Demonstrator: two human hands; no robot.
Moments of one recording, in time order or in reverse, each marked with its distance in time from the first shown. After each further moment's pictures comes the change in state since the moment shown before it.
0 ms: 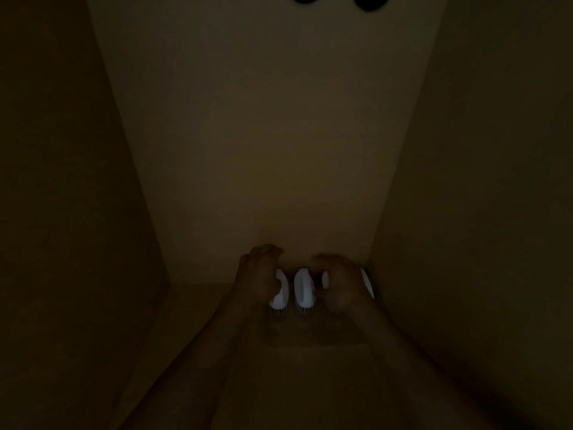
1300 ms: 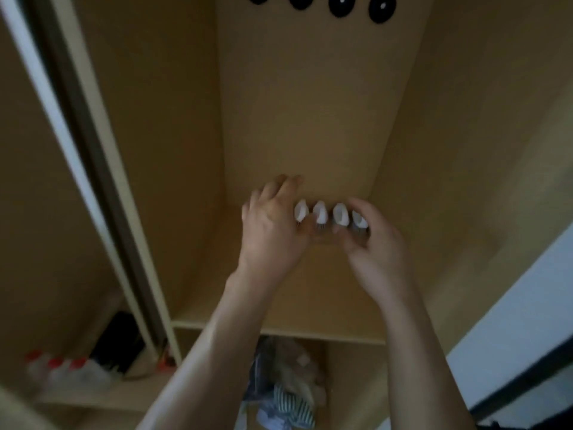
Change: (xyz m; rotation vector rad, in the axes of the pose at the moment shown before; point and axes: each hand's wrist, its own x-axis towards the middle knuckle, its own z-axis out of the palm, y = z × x) left_hand -0.354 0.123 -0.092 -0.236 0.633 -0.019; right_hand -0.343 -0.159 -0.069 0.393 0.457 -0.067
